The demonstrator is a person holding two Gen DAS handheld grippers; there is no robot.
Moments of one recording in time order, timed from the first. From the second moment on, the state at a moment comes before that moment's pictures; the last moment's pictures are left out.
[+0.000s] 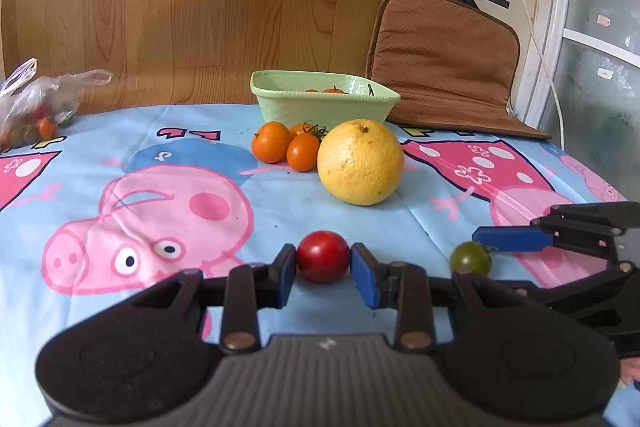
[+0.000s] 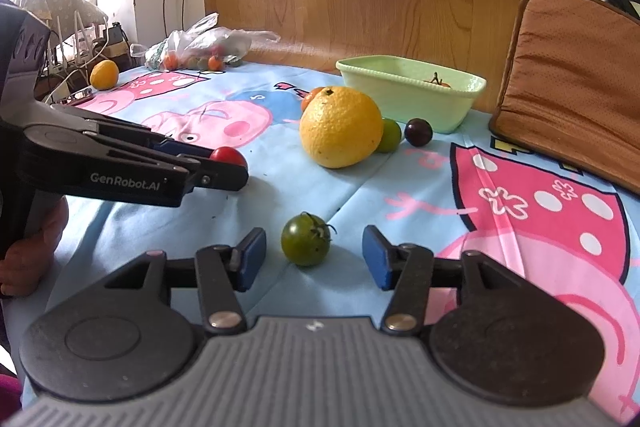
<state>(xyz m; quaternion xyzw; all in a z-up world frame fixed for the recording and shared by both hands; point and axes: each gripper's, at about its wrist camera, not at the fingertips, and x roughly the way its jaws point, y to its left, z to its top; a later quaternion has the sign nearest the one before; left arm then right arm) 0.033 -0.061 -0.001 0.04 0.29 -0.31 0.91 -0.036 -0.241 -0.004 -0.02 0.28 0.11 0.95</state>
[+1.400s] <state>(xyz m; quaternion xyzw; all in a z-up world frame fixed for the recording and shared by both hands) 0.032 -0.057 0.000 0.03 0.28 -0.32 0.91 -0.038 -0.235 -0.005 -0.04 0.27 0.09 0.96</state>
